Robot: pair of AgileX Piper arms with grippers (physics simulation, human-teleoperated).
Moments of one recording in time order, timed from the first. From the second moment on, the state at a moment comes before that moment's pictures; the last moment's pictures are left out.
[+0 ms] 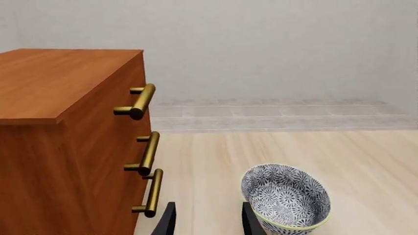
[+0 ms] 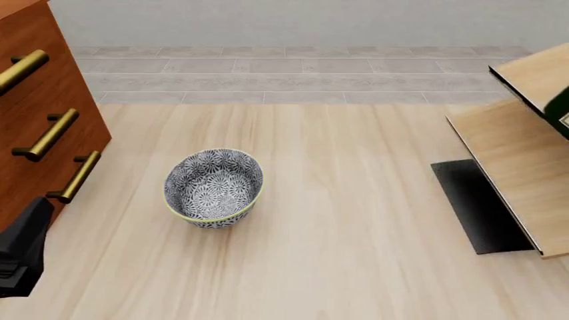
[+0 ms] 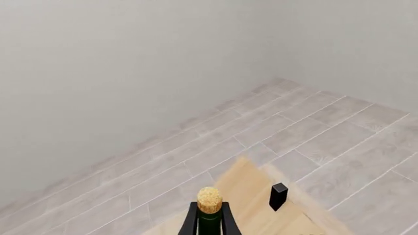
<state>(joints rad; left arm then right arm) -0.06 0.00 0.00 0.01 -0.02 -0.40 0.79 -1.06 0.31 0.32</state>
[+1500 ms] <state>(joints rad) -0.06 0.01 0.00 0.01 -0.02 -0.57 0.96 -1.06 0.23 0.49</state>
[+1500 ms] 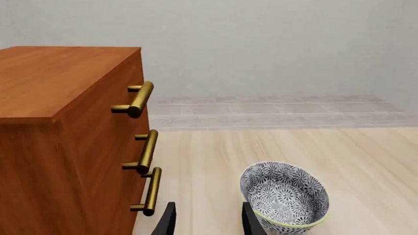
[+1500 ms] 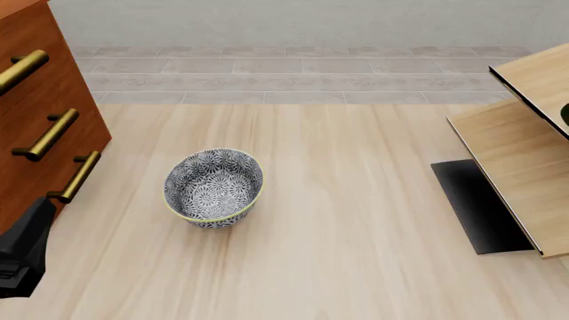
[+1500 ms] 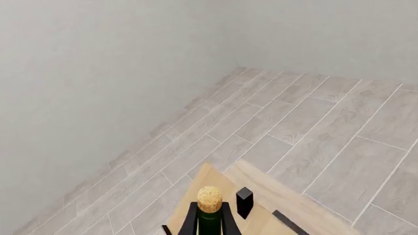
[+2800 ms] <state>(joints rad) -0.07 0.02 0.00 0.01 -0.02 -0.67 1.16 -1.08 0.11 0.48</state>
